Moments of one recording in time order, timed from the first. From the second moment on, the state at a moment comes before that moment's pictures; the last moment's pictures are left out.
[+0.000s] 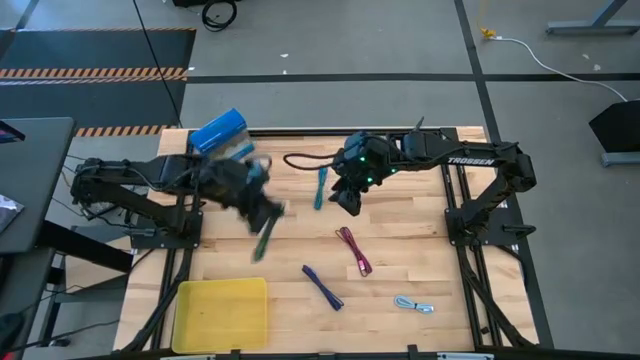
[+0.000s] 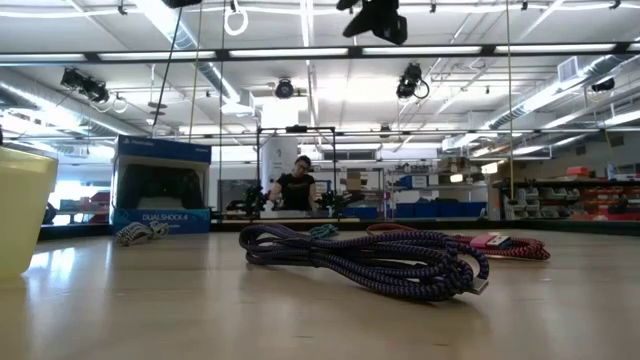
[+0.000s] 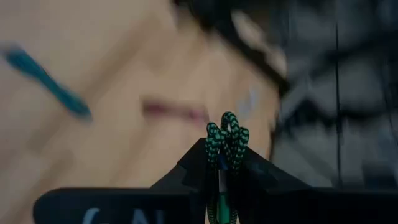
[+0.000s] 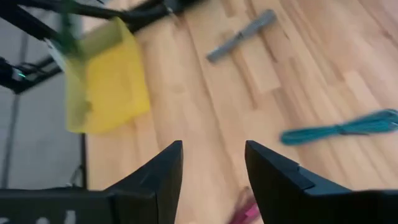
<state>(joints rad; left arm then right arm) -0.12 1.20 1.35 -0.79 0.00 -0.73 -0.07 1.59 1.64 -0.86 -0.15 0.37</state>
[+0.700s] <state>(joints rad) -0.66 1.33 1.35 -1.23 0.04 -0.69 -0.11 1.59 1.64 -0.92 -0.12 0.31</state>
